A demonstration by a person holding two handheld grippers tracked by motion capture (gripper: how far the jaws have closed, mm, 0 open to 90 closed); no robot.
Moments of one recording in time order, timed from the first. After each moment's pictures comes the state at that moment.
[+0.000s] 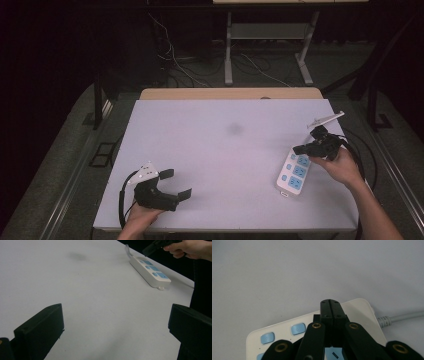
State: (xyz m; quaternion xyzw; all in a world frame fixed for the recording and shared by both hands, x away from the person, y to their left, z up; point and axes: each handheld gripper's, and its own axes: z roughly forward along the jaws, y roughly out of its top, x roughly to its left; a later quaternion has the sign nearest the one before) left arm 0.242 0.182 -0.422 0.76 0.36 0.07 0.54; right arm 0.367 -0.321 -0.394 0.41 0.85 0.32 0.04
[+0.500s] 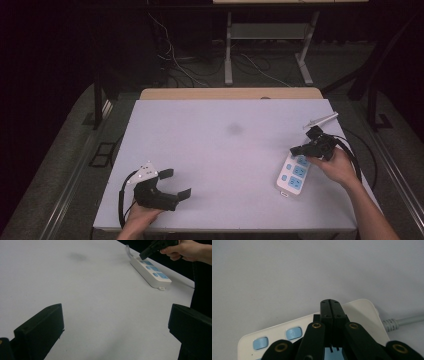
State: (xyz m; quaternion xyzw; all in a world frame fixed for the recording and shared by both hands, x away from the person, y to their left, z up) left arm 0.242 0.183 -0.422 0.76 0.36 0.07 0.54; right arm 0.375 -0.316 -0.405 0.42 0.86 0.31 0.03
